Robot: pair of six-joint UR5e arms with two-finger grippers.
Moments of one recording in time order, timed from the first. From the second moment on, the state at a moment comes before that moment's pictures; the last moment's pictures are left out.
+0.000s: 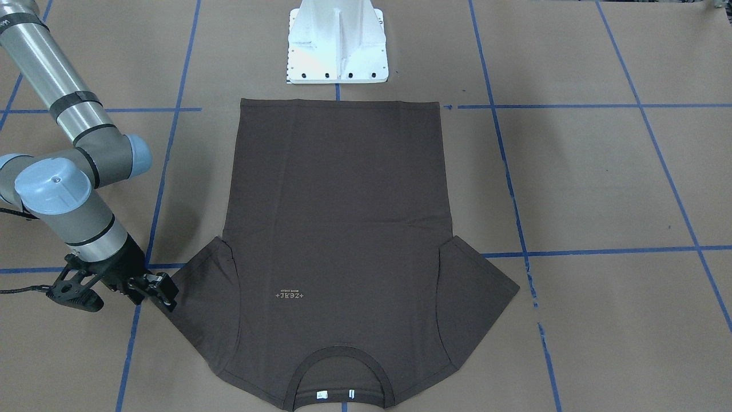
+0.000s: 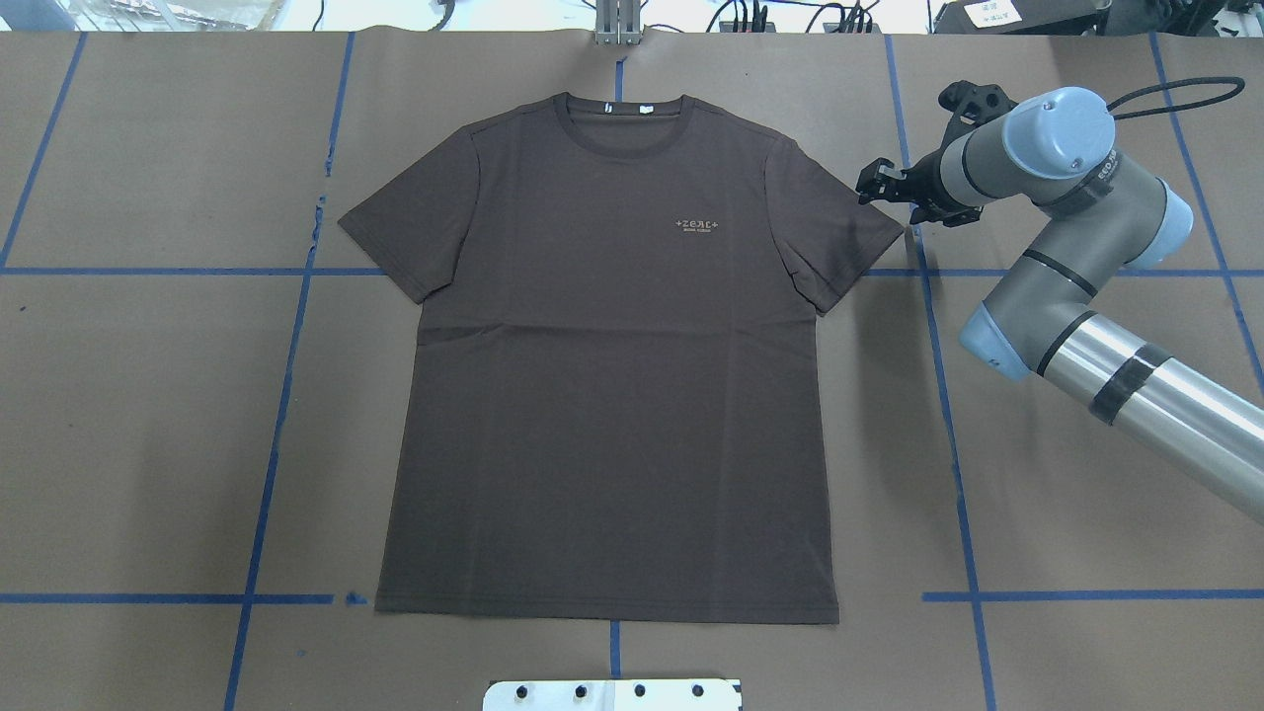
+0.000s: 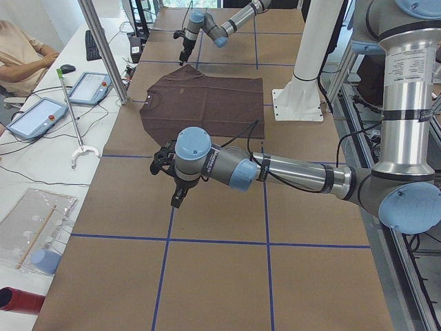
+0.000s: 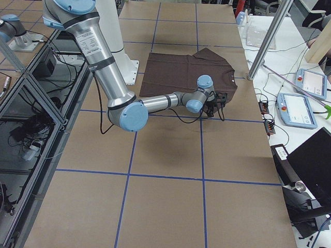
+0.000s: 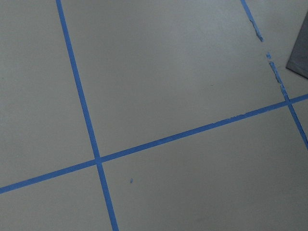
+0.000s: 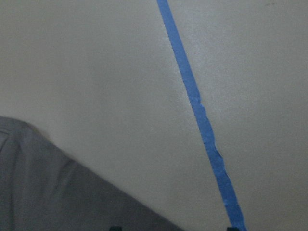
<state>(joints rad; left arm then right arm) -1.54 -1.52 -1.78 -1.82 -2.46 -0.03 0.89 -1.09 1.21 -0.79 1.91 1.32</state>
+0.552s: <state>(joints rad) -1.54 -1.52 -1.79 -1.82 -2.46 -0.03 0.89 -1.10 1.21 -0.80 1.92 1.33</state>
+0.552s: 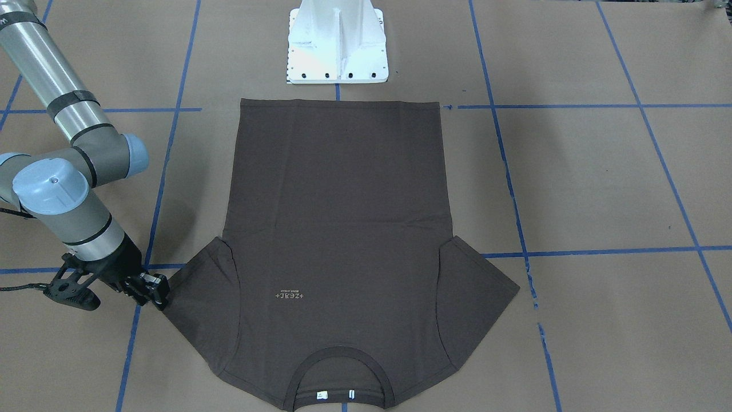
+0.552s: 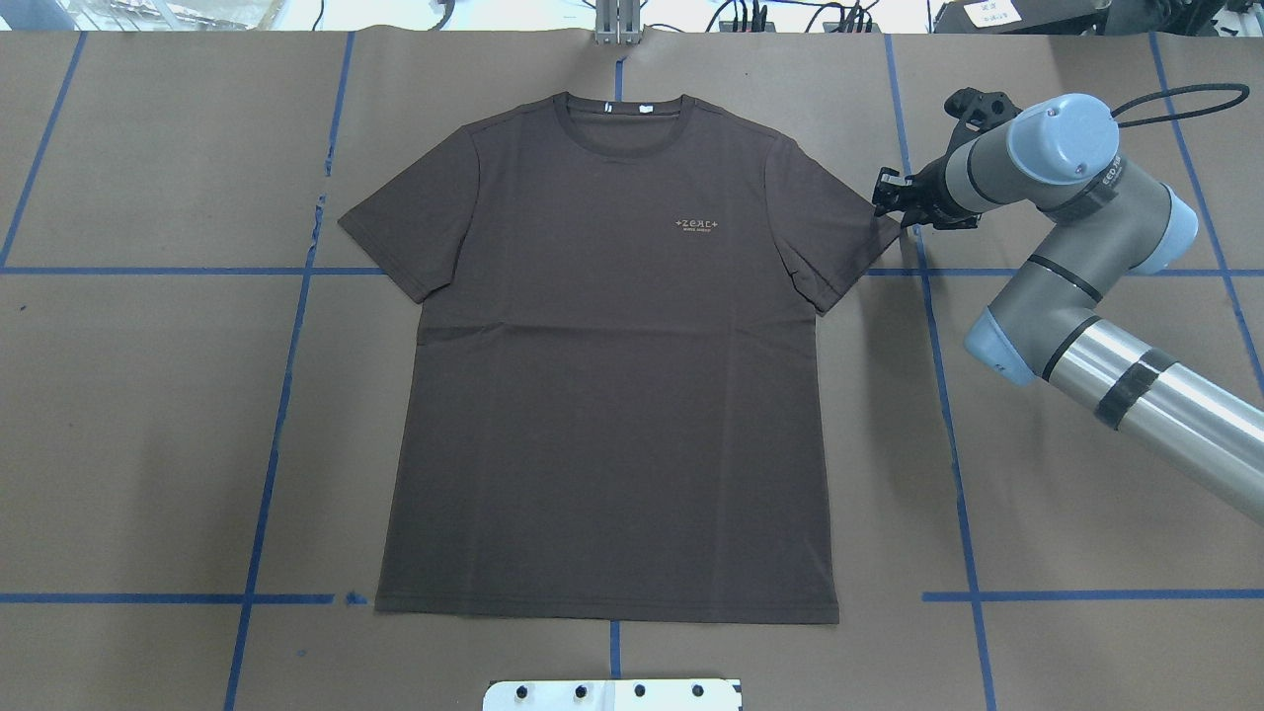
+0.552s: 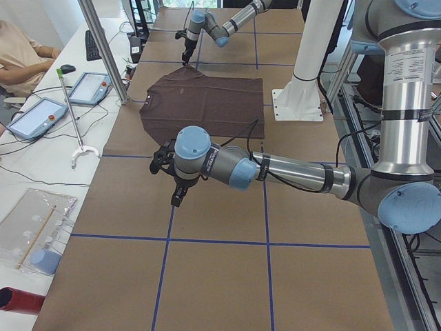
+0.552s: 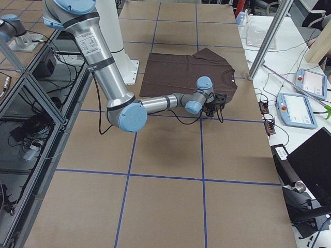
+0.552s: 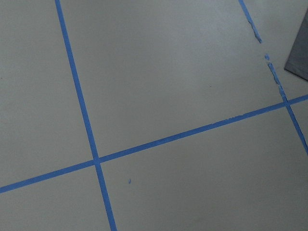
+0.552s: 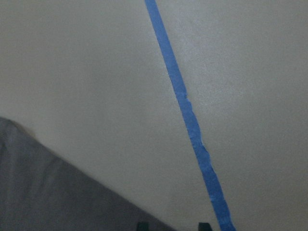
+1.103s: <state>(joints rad) -1.54 -1.52 -1.79 -1.82 -2.46 -0.03 0.88 -1.10 1.21 -0.80 1.93 1.34</state>
